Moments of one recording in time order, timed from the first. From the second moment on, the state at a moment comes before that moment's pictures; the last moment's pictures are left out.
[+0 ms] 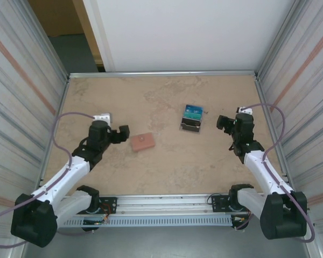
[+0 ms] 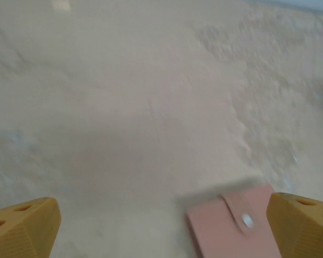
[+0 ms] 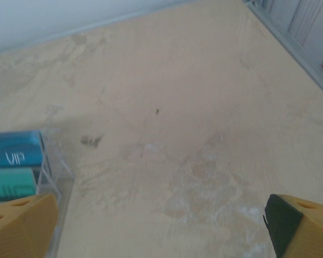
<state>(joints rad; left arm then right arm) -0.39 0.98 0.53 -0.16 -0.15 -0.38 0.09 1.00 0.55 -0.11 0.23 0.30</state>
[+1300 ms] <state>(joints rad) -0.63 1.60 0.78 -0.02 0.10 -0.38 0.28 1.09 0.79 -0.55 0.30 0.49</state>
